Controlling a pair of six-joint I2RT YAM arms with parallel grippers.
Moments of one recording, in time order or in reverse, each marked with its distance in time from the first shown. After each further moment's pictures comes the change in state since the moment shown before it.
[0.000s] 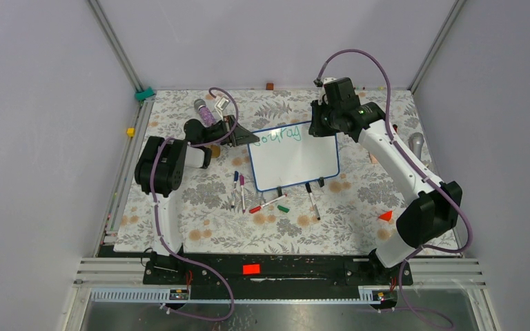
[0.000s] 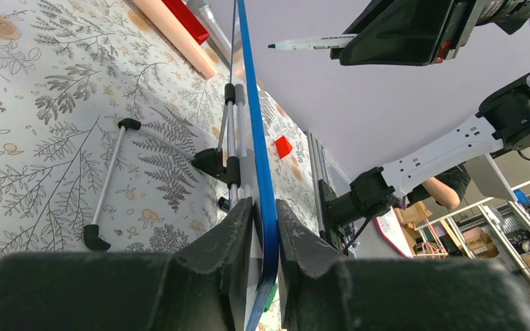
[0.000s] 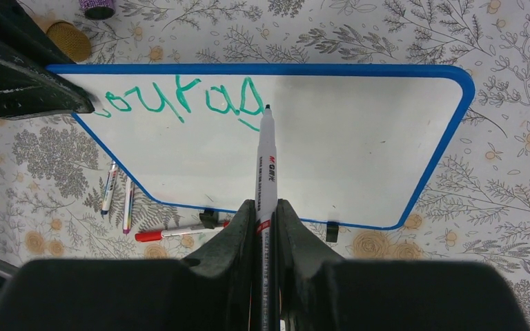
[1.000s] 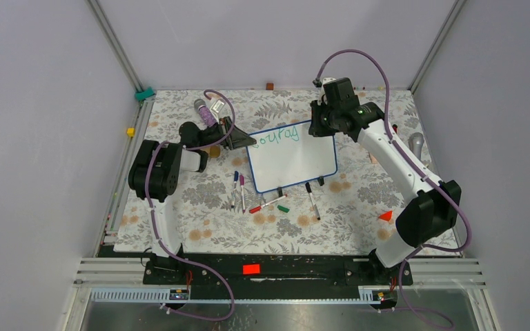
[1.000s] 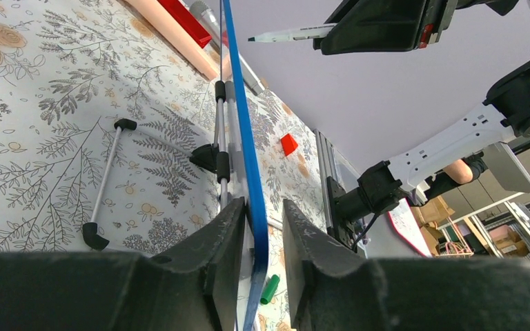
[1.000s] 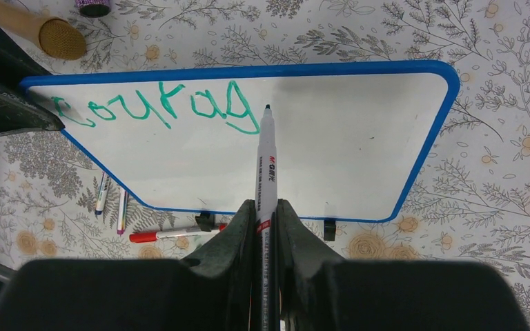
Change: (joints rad) left arm 0.014 -0.086 -0.098 0.000 -0.013 0.074; right arm -0.001 0.006 -0.002 0.007 0.002 -0.016
